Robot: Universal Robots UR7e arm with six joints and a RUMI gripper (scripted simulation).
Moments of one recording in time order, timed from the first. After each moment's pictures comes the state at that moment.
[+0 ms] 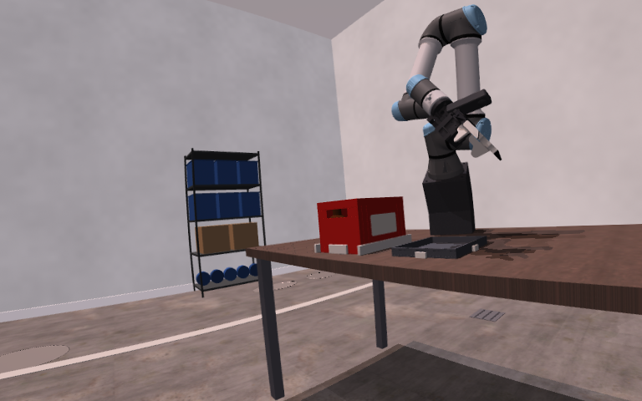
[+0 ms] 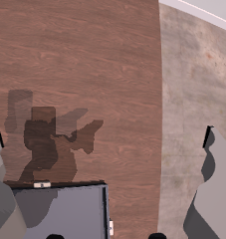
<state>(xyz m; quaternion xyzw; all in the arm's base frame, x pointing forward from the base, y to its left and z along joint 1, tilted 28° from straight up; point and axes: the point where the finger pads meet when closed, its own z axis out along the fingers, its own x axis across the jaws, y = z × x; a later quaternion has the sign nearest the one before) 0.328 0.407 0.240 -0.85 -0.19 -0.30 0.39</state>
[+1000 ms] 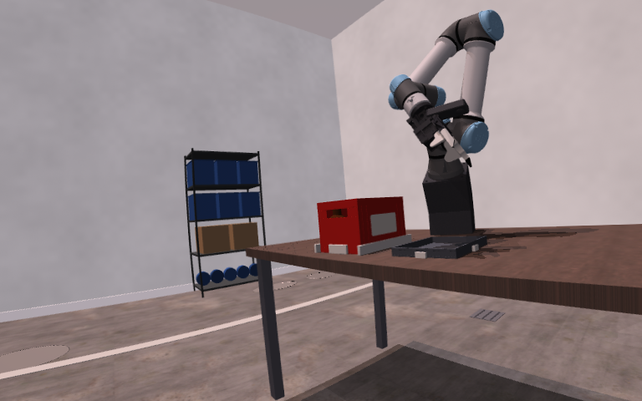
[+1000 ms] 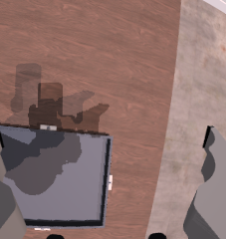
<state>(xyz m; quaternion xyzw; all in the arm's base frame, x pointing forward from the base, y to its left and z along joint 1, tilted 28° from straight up) 0.341 0.333 0.221 -0.87 -0.23 -0.29 0.34</state>
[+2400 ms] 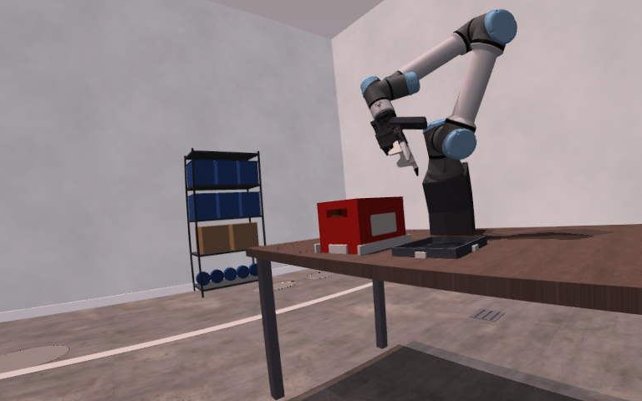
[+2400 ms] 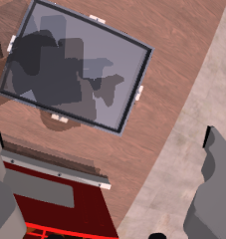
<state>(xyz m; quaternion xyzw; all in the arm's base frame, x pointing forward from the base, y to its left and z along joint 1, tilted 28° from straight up) 0.367 0.174 0.188 -0.88 -0.33 -0.27 0.22</state>
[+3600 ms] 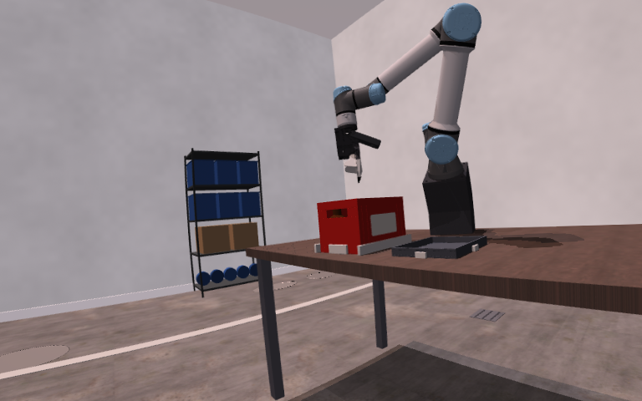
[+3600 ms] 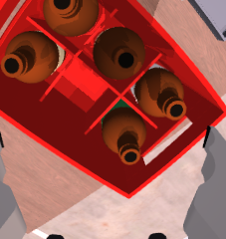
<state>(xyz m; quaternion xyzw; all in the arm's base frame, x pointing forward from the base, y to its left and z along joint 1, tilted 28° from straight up) 0.401 -0.070 0.140 -0.86 -0.46 -0.24 0.03</state>
